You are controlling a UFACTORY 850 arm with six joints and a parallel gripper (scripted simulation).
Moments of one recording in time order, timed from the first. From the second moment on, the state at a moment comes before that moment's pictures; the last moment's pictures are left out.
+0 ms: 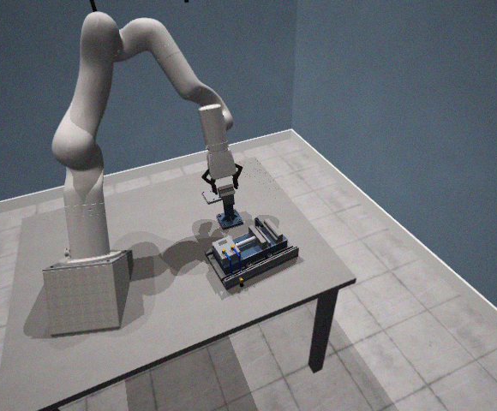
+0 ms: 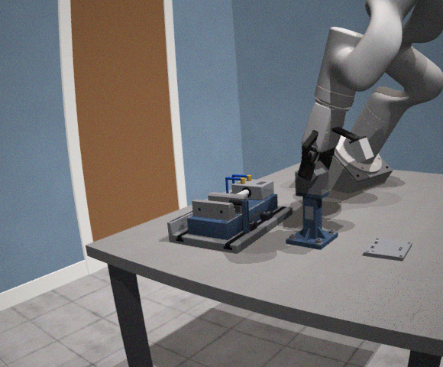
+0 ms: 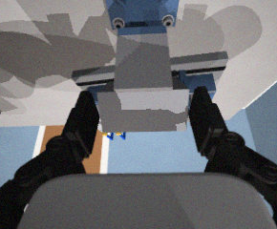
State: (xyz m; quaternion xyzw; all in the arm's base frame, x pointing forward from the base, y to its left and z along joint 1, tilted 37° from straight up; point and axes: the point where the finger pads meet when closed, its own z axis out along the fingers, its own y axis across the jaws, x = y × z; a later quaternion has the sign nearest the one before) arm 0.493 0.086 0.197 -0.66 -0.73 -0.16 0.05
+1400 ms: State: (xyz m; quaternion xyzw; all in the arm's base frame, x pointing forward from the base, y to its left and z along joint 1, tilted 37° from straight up) arm 0.494 0.081 0.193 -0.59 -0.69 -0.34 0.25
